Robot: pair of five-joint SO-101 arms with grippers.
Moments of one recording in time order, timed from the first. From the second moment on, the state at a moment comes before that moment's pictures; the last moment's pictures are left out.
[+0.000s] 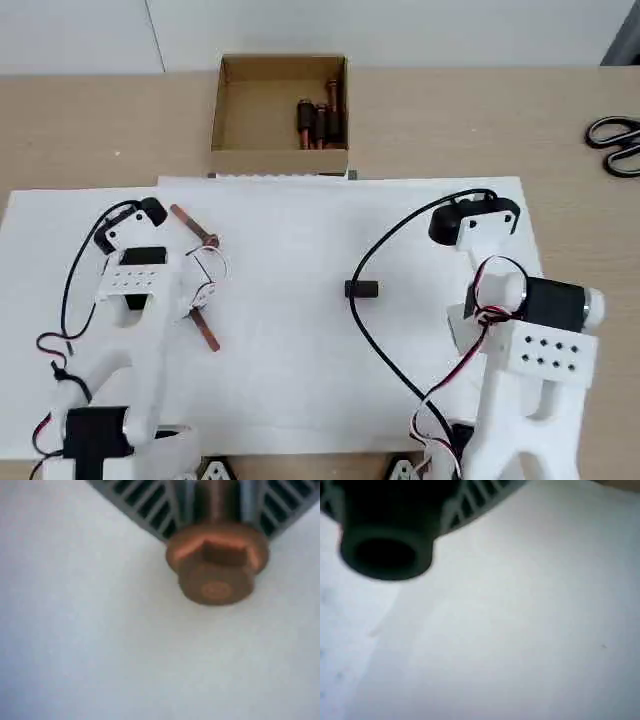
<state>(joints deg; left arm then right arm) -6.0 -8.0 45.8 60.3 38.7 9.1 -44.0 34.1 96.0 23.7</state>
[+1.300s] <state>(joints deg) 2.0 -51.4 46.8 48.7 14.6 -8.1 -68.4 43.2 77.9 5.3</state>
